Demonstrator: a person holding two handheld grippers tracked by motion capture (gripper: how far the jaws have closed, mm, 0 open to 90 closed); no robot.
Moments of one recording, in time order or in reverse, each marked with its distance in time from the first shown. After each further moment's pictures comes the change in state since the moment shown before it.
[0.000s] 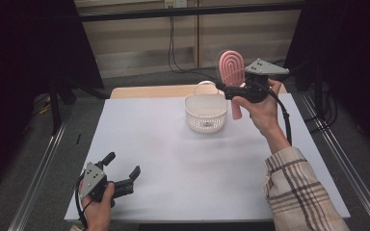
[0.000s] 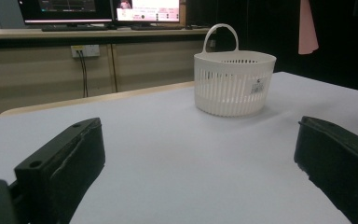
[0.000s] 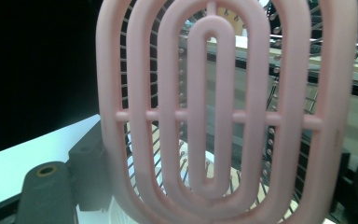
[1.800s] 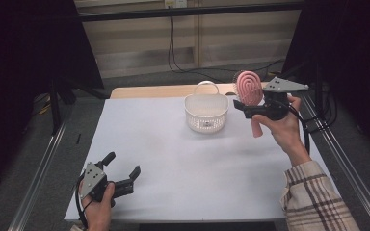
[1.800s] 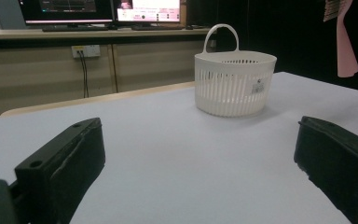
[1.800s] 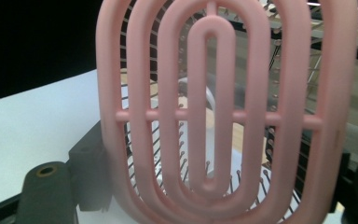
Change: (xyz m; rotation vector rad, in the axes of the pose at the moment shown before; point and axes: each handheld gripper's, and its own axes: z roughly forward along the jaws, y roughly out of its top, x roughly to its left) left arm 0.000 0.000 0.000 0.002 0.005 0.002; right arm -0.017 -0.038 -0.049 0.128 0.016 -0.015
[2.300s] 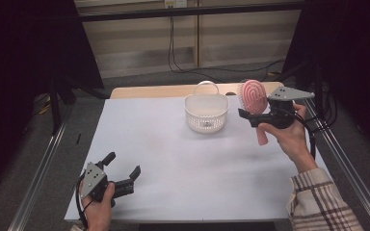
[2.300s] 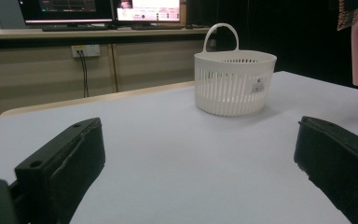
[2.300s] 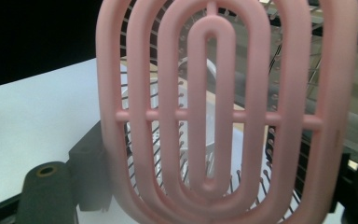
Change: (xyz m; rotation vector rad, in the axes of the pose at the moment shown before) left arm -0.001 0.000 0.000 0.000 0.000 -0.007; right arm 0.002 -0.017 -0.017 0.034 0.021 0.000
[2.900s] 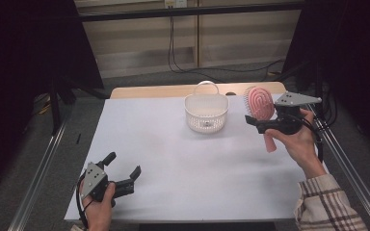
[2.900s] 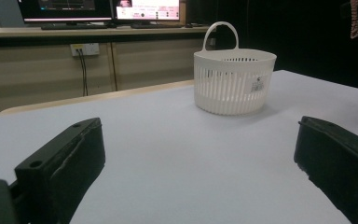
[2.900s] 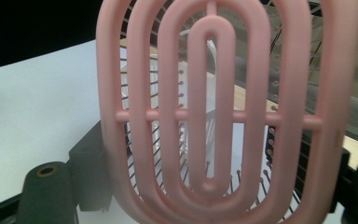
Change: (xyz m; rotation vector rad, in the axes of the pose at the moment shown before) left arm 0.000 0.000 0.001 0.007 -0.005 0.007; right arm -0.004 -0.014 -0.016 0.057 -0.002 0.006
